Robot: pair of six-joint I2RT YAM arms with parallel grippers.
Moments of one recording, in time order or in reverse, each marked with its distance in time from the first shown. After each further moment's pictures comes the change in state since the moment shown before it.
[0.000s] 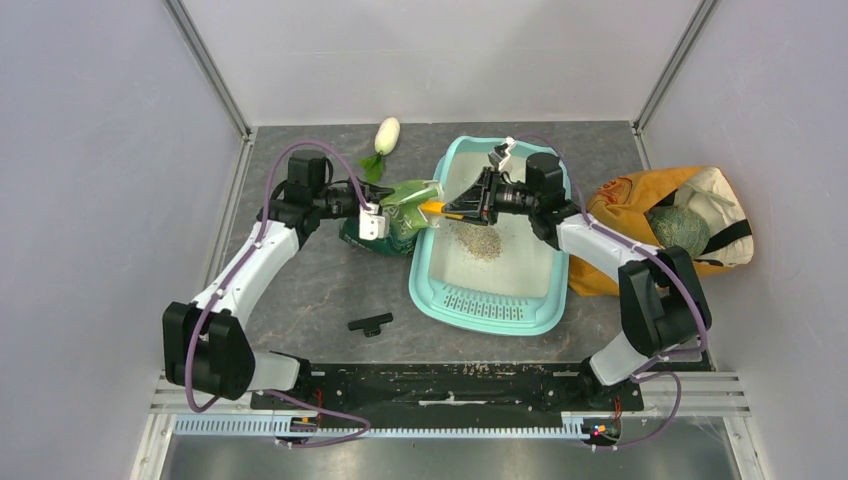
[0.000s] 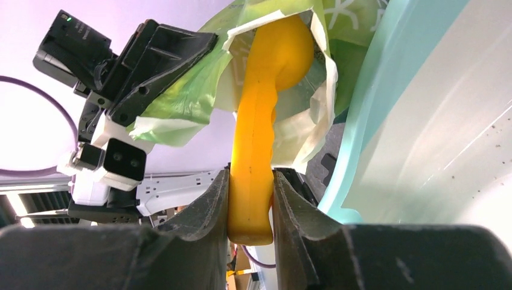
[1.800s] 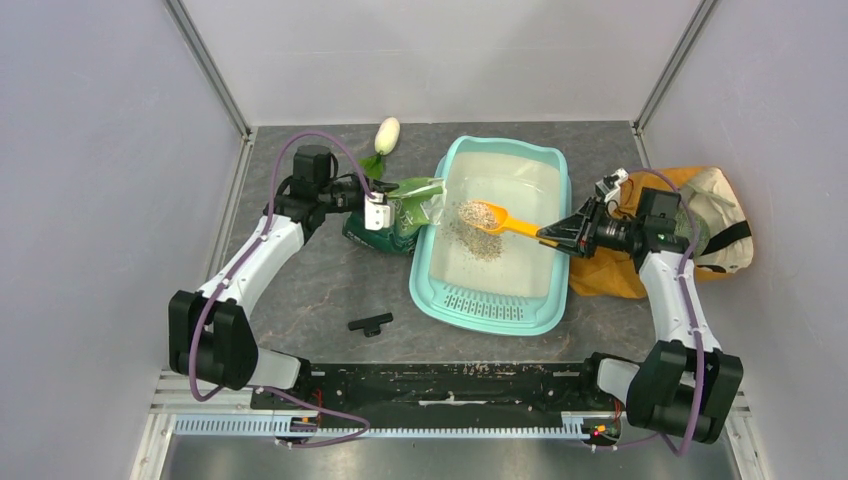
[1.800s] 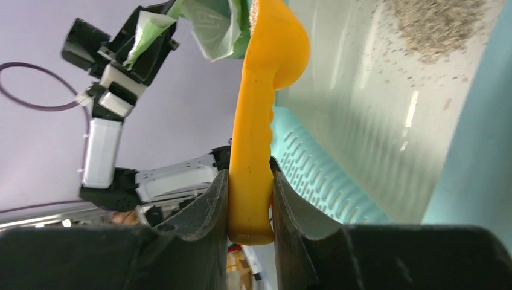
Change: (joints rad) left arm -0.016 0.053 0.027 0.073 -0.009 -0.111; right arm -0.620 -0.451 -0.172 -0.791 -0.285 -0.492
